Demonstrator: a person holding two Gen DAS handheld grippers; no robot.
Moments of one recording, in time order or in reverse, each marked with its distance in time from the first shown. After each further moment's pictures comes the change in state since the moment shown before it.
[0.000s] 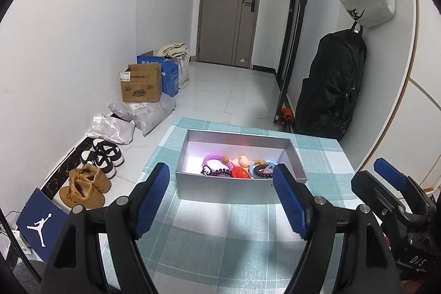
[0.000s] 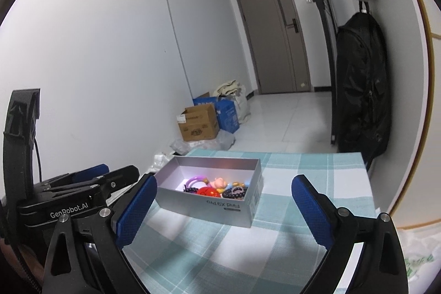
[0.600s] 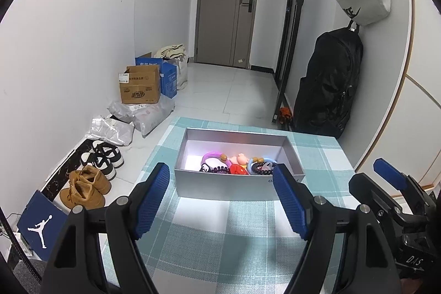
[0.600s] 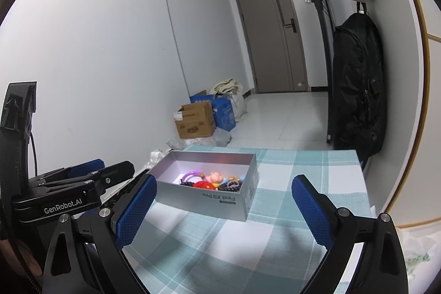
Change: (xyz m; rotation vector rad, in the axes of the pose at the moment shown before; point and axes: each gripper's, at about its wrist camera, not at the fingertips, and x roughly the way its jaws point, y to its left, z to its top) left arm -0.004 -0.002 -0.003 0.014 -0.007 -0.009; right arm -0.006 0.002 -0.005 -0.011 0.008 -0.018
